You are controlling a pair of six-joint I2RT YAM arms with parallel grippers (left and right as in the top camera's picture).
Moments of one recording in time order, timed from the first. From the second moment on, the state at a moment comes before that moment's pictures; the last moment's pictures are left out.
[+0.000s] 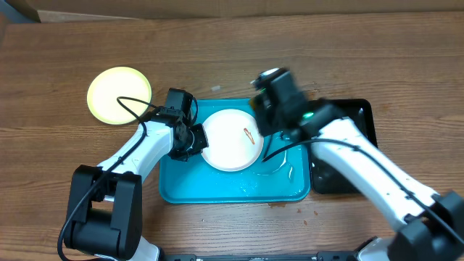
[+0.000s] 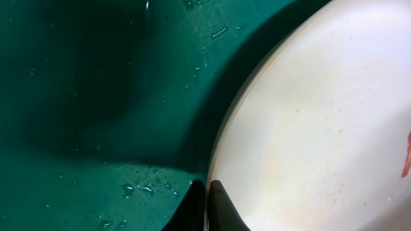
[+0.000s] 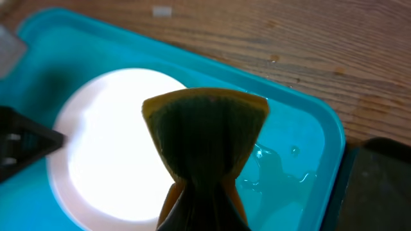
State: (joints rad) left arm -0.22 1.73 0.99 -0.63 0.20 -0.52; right arm 0.64 1.65 1.32 -0.71 0.12 0.23
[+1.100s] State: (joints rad) left arm -0.22 1.73 0.99 -0.63 0.20 -0.52; right arm 0.75 2.00 1.35 -0.68 0.16 0.18
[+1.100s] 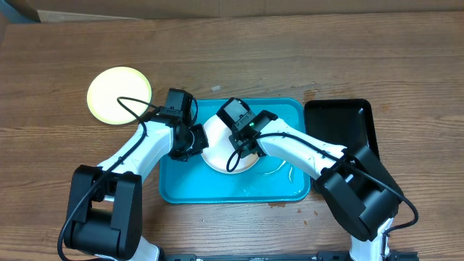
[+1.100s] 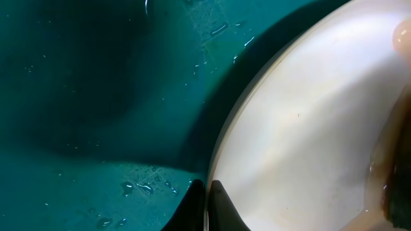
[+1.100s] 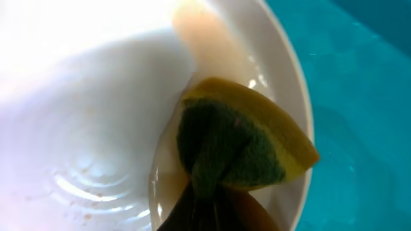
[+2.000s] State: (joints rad) left arm -0.22 1.73 0.99 -0.63 0.20 -0.52; right arm 0.23 1.96 1.67 -1.15 -0.06 0.15
